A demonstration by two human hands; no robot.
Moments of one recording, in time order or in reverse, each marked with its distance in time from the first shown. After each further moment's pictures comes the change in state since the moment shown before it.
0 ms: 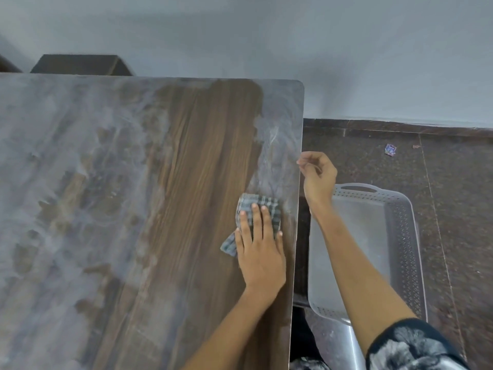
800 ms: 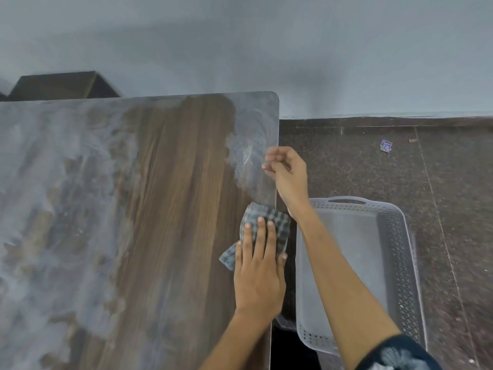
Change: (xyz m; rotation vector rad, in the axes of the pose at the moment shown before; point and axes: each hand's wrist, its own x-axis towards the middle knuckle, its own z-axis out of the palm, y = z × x) left_hand 0.025 0.034 0.012 0.099 -0.029 0.200; right_hand 0.046 -0.031 0.012 0.119 -0.212 0.105
